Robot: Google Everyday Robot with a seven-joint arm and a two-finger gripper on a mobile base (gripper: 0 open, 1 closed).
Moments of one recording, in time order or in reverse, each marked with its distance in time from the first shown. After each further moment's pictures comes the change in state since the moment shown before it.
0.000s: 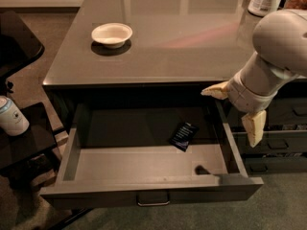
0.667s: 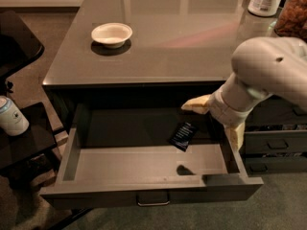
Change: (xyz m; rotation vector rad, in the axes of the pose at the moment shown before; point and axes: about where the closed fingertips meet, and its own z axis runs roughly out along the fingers) arm -0.031 -0.012 0.047 0.042 -0.049 -0.219
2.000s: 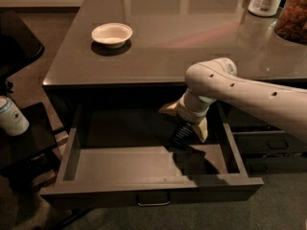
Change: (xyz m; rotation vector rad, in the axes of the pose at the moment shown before) arm 0.031 -0.075 0.137 -0.014 0.001 -0.127
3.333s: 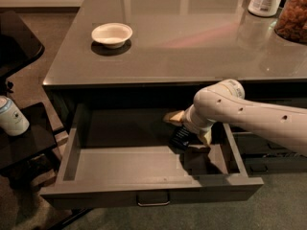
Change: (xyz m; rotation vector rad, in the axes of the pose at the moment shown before) arm 0.010 0.024 0.030 0.083 0.111 -0.111
